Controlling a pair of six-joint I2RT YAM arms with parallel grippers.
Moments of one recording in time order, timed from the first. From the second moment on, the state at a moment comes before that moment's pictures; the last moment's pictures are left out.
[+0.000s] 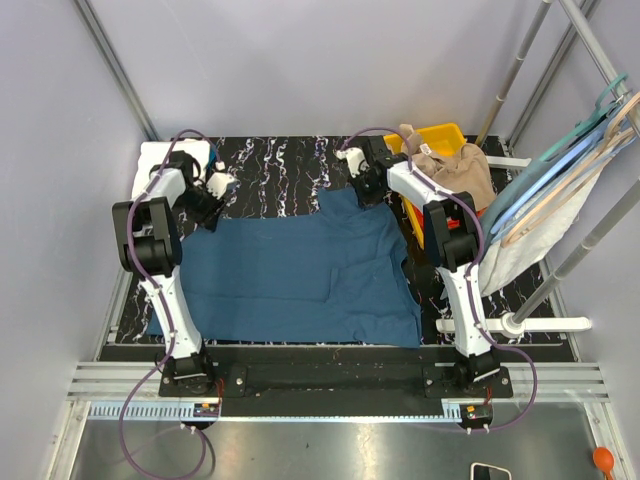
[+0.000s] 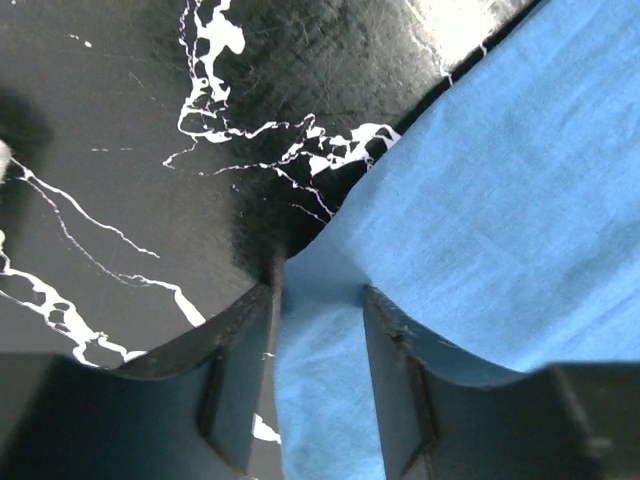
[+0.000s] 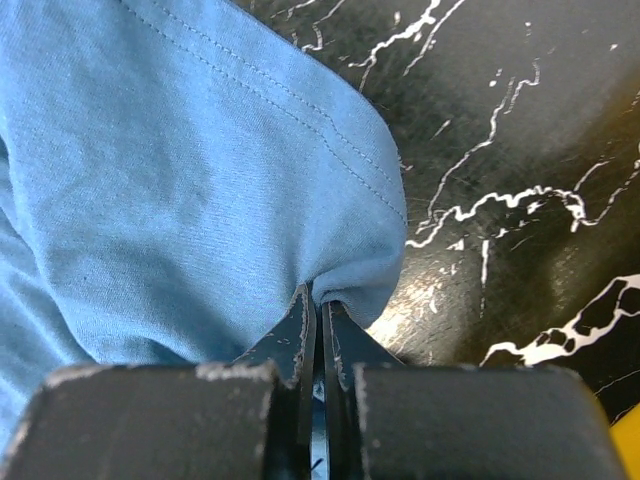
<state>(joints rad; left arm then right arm) 0.16 2.14 1.64 -0.85 0.31 0.87 0.37 2.40 2.01 -0.65 -0.19 -0.32</state>
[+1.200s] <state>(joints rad) 0.07 1.80 1.50 -0.90 0.11 0.74 0.44 2.00 1.72 -0.63 -0.10 -0.39</state>
